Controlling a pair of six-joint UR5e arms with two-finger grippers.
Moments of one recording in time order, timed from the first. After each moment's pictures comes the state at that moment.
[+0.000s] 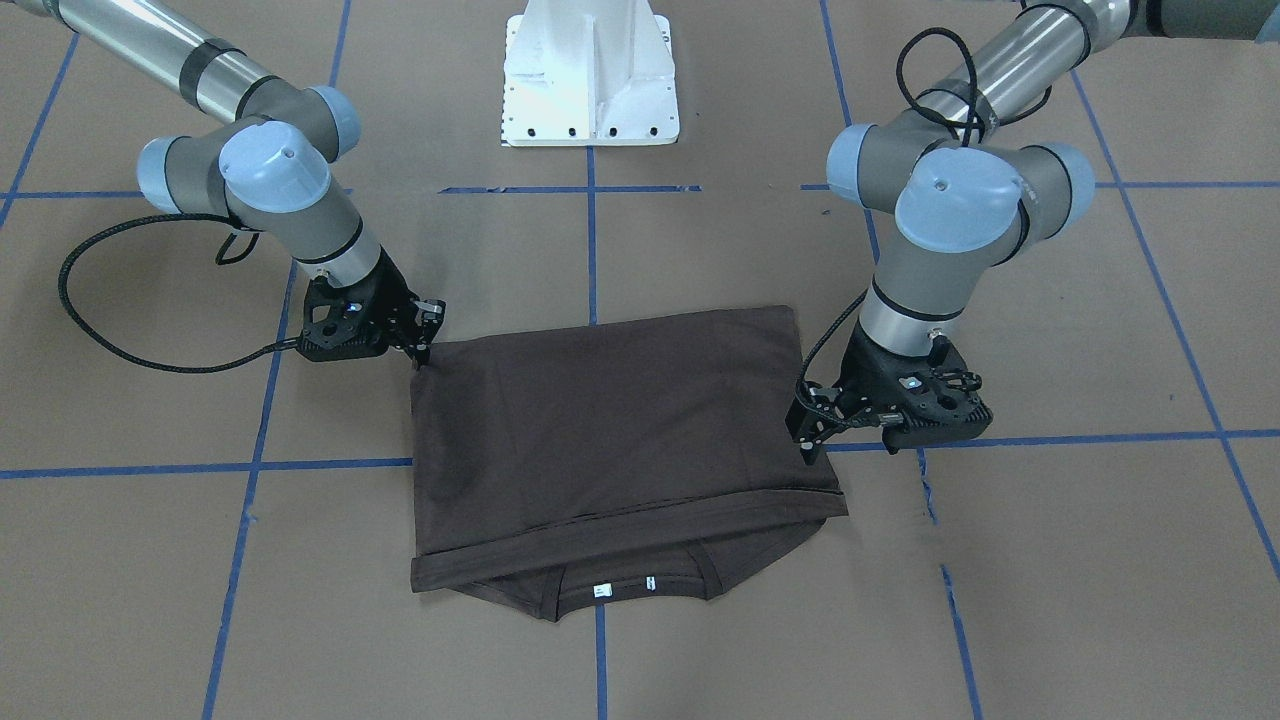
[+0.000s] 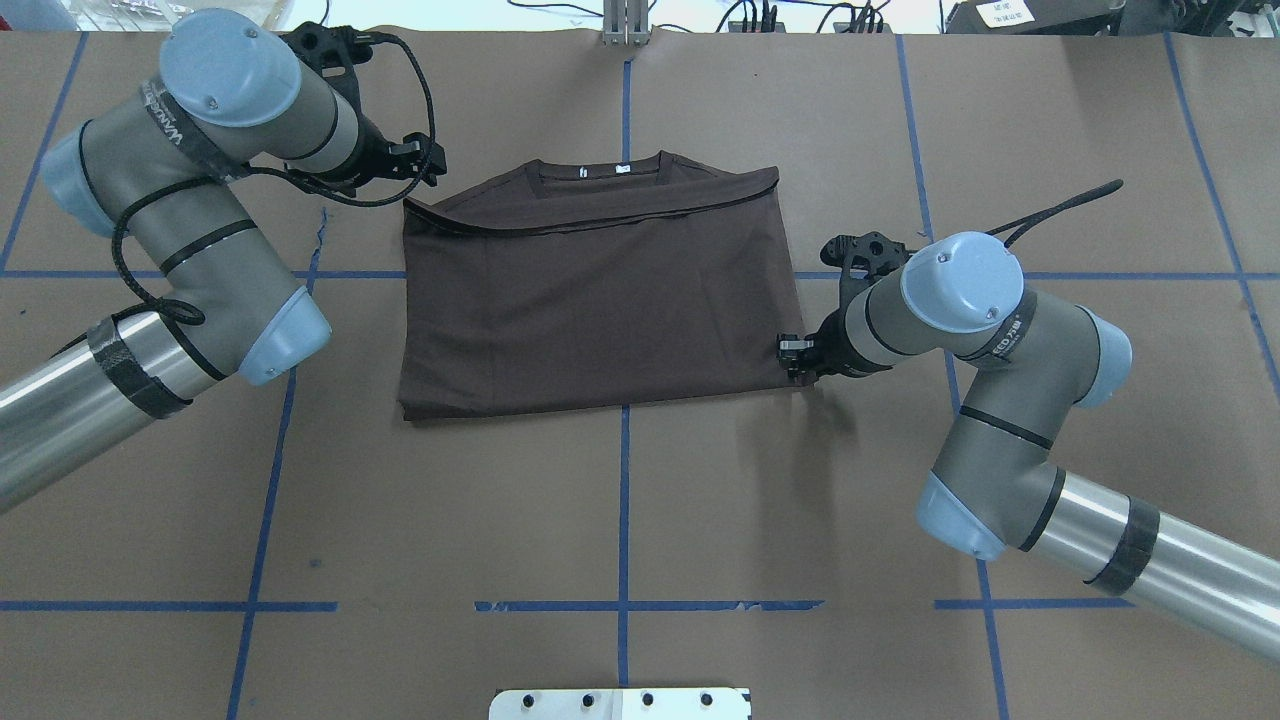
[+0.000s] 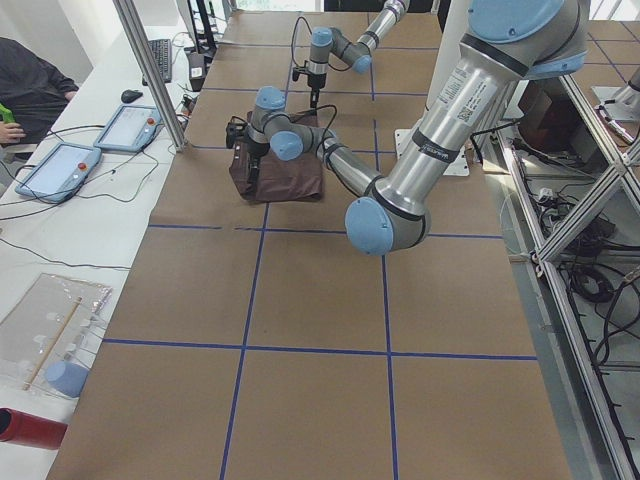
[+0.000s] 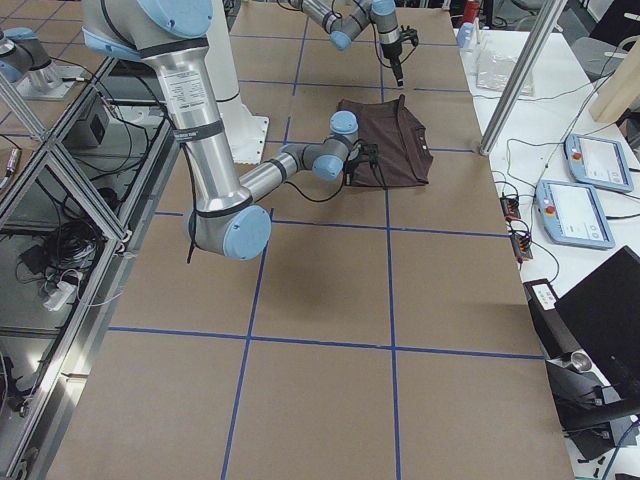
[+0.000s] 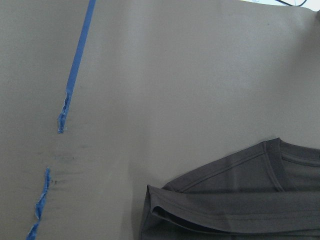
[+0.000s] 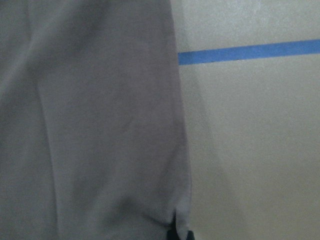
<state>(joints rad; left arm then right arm) -0.84 -2.17 -1.51 -1.89 -1.85 -1.14 0.62 -1.21 1.64 -1.09 1.93 1.24</state>
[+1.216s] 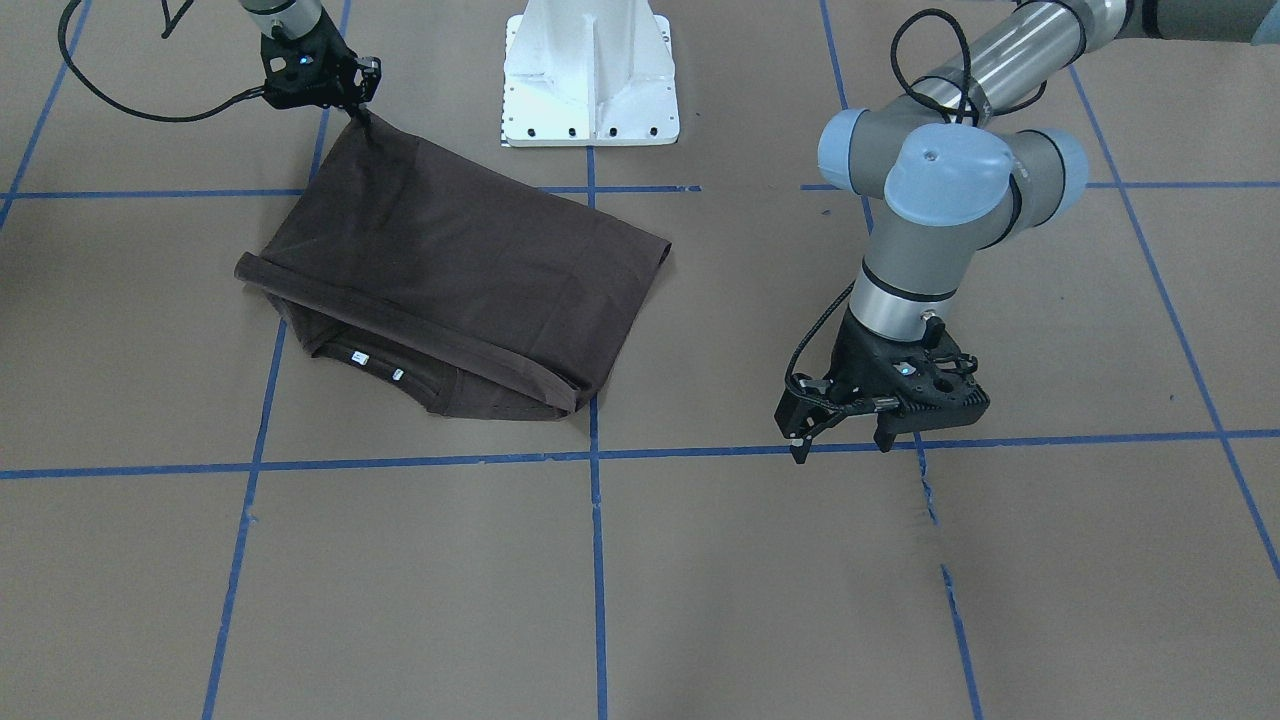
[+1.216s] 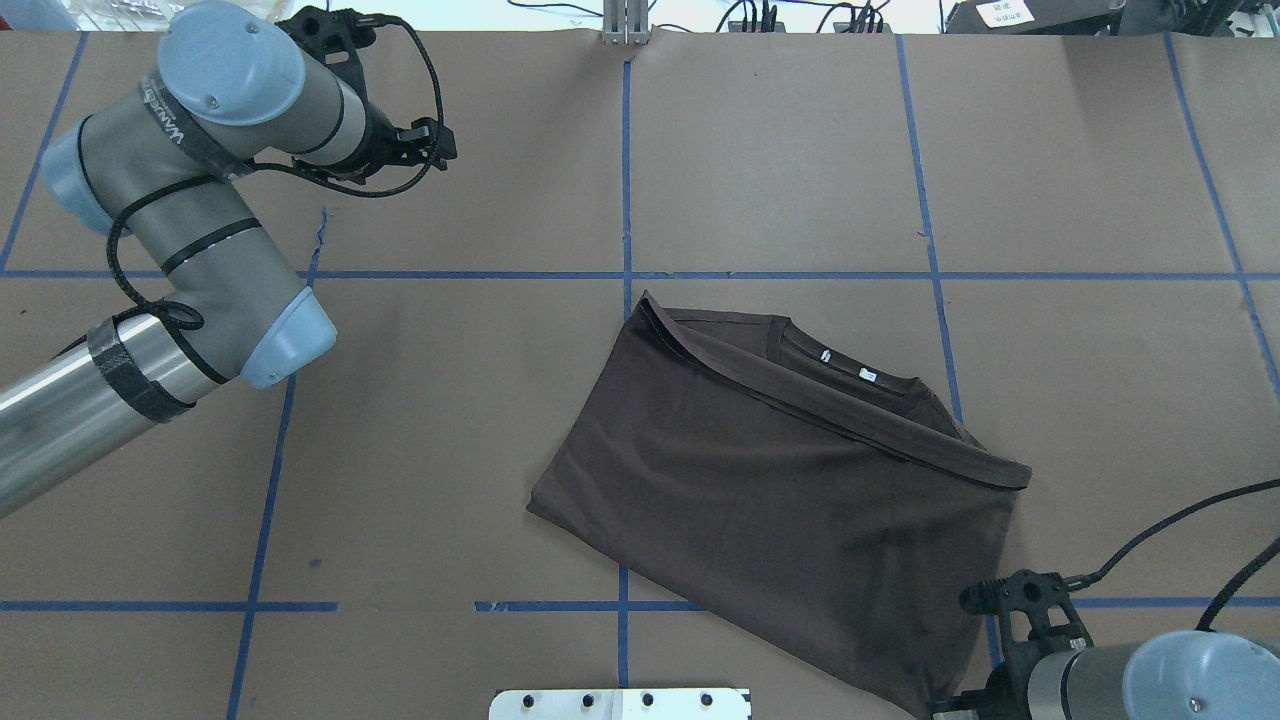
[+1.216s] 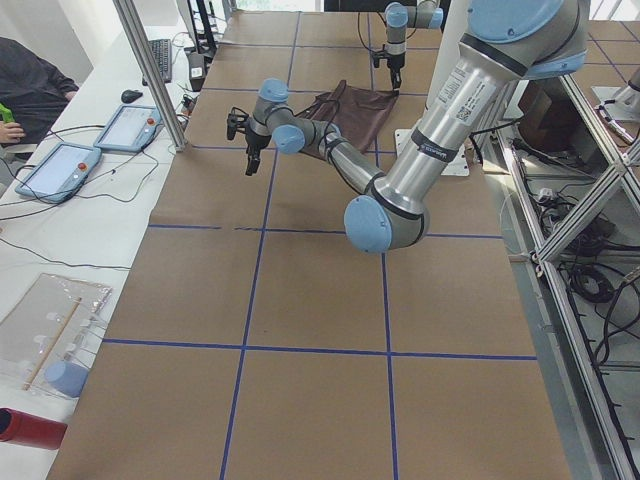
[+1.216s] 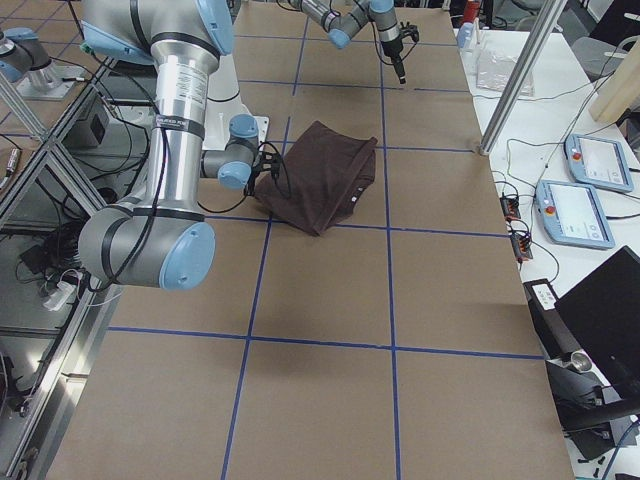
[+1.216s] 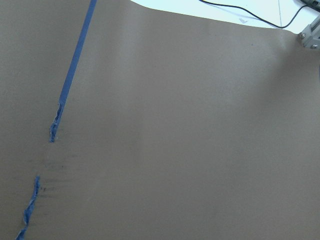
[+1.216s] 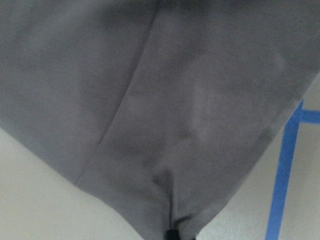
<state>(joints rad) -0.83 -2.18 -1.56 -1.89 -1.81 -1.19 0.00 -1.84 2.24 -1.09 1.67 1.48</state>
